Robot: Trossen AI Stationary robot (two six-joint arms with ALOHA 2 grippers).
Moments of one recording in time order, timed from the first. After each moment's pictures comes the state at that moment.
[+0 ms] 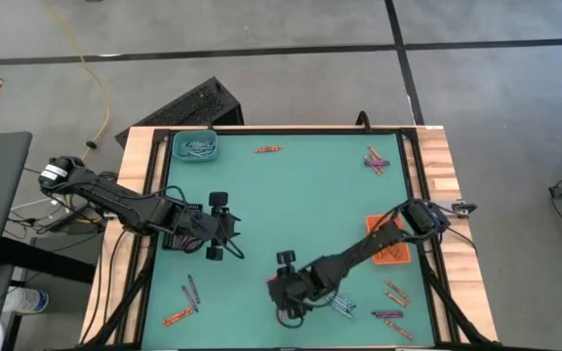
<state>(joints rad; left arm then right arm) -0.30 1.17 0.73 -0.33 -0.39 0.02 0.45 2.17 1.58 -0.44 0.26 0.15</state>
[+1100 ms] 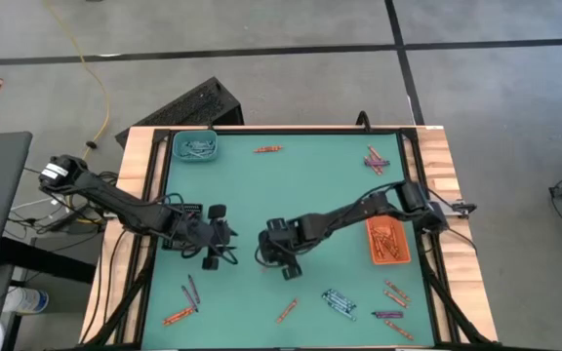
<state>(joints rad) -0.34 1.17 0.51 -0.06 -0.26 -0.13 0.20 2.15 1.56 -0.50 -0.03 -0.12</state>
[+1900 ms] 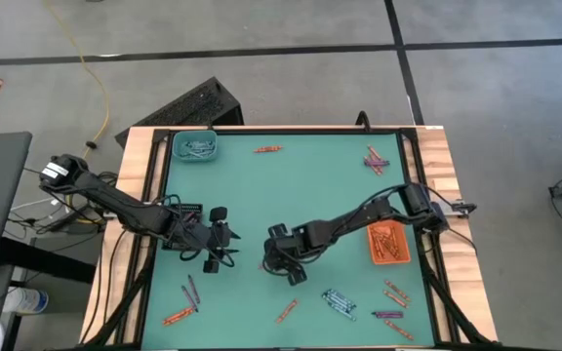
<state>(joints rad) -0.37 1.17 0.50 0.02 -0.28 -0.14 0.26 2.14 1.46 -0.38 0.01 -0.18</state>
